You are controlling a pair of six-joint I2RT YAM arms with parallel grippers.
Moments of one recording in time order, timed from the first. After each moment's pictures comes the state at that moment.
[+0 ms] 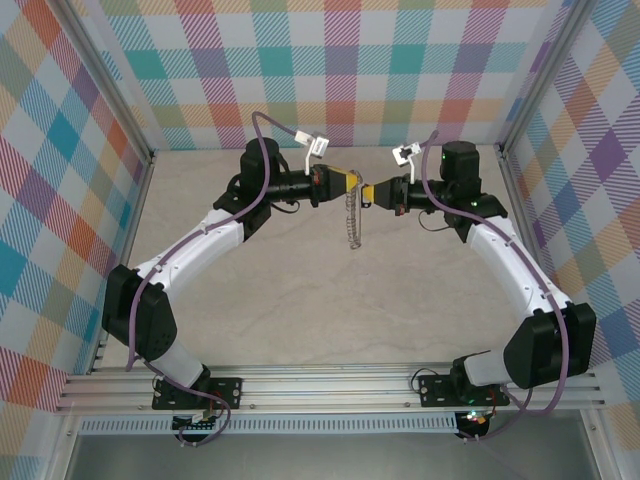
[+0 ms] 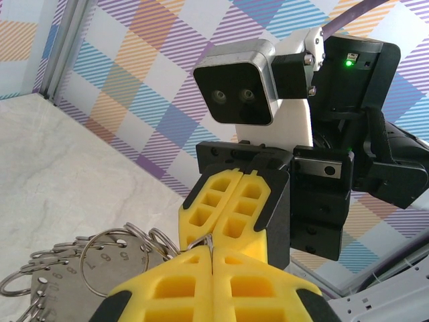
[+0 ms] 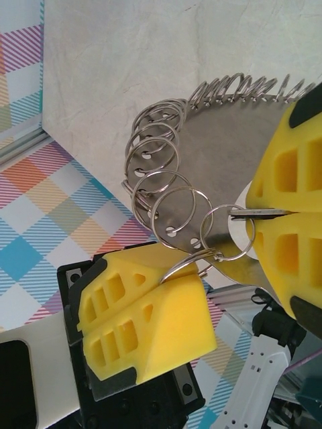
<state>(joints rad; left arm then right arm) -0.54 1.60 1.38 0.13 0.82 -0.49 0.24 1.38 1.23 -0.30 -0.99 0.28</state>
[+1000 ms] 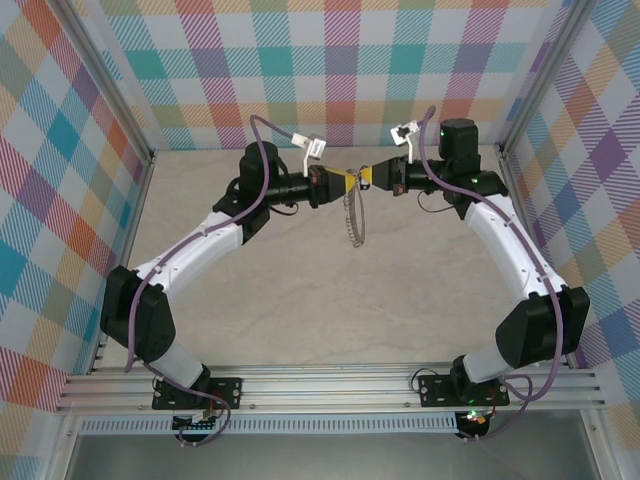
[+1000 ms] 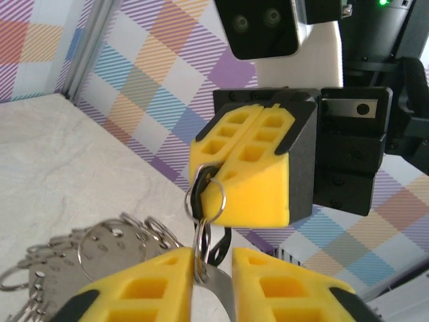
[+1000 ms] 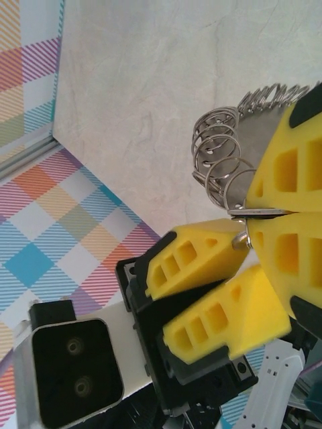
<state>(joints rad) -0.54 1.58 1.33 0.15 0.76 -0.50 0.24 1.49 1.46 -0.45 -0.97 0.23</state>
